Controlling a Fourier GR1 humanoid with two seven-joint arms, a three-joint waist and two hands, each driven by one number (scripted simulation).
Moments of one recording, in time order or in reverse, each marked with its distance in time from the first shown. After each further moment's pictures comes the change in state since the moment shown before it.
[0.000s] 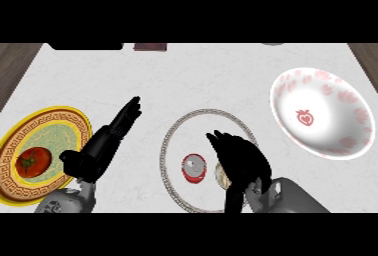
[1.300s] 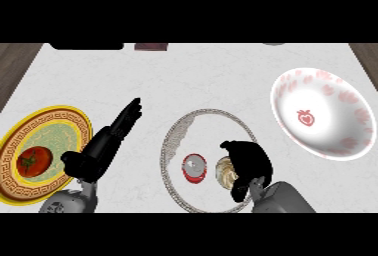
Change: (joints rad) left arm 0.020 -0.078 0.076 0.006 -0.078 -0.098 -0.003; right arm 0.158 0.094 -0.129 0.210 0.365 -0.036 -0.262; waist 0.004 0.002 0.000
